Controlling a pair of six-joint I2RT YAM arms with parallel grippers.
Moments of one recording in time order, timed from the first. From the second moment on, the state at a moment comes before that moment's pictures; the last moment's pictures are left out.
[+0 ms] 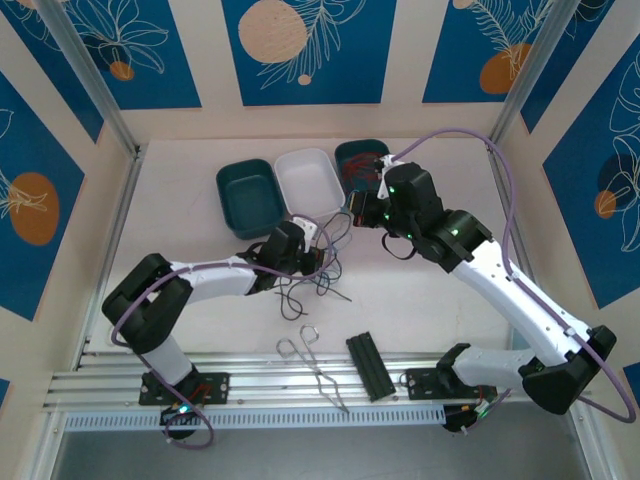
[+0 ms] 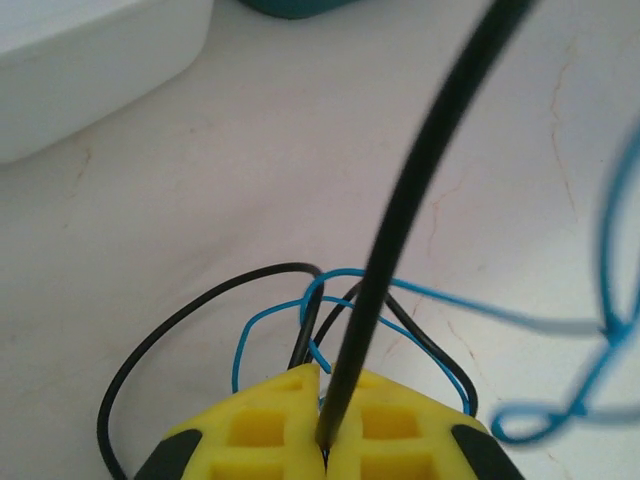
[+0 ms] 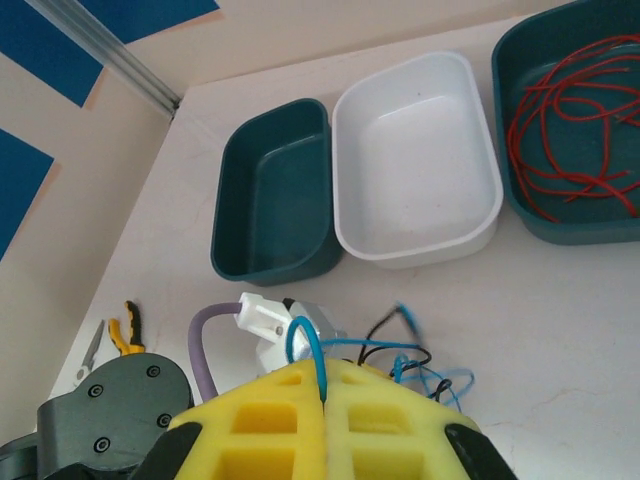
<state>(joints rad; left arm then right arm) -0.77 1.65 0.83 0.16 0.08 -0.39 0.67 1.18 1.31 -0.68 0.08 0.60</state>
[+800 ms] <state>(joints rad) -0.77 1.65 0.83 0.02 0.05 -0.36 0.51 0.97 1.35 -0.83 0.27 0.53</state>
